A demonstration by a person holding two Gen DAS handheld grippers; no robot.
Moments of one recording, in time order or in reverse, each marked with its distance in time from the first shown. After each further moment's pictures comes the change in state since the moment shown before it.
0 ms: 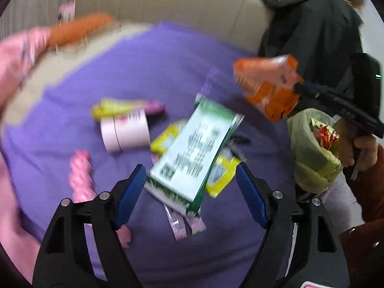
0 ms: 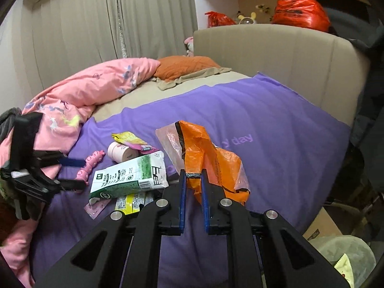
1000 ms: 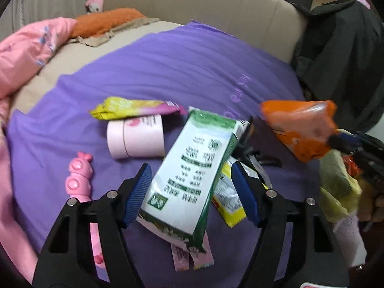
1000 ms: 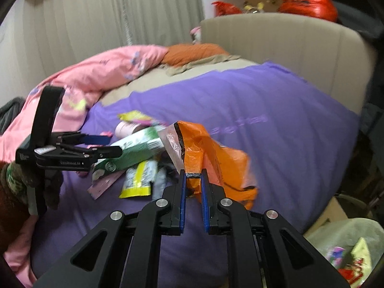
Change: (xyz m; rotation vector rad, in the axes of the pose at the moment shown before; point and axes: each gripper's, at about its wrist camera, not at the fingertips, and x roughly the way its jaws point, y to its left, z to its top) left arm 0.056 0.020 0.000 -0.149 0.033 0.108; right arm 0.027 0.027 -0.030 -0.029 0.083 0.052
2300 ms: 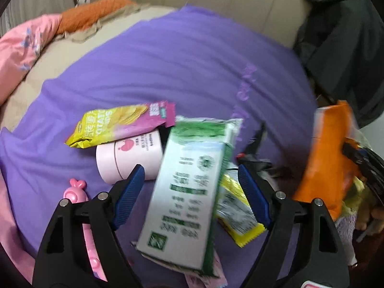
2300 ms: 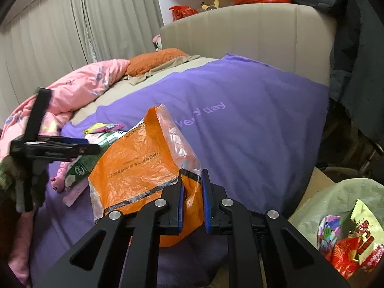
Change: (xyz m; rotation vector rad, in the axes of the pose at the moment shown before) left arm 0.042 0.006 0.041 0.037 0.147 0.020; right arm -0.019 -0.051 -0.033 0.202 -0.069 -0.148
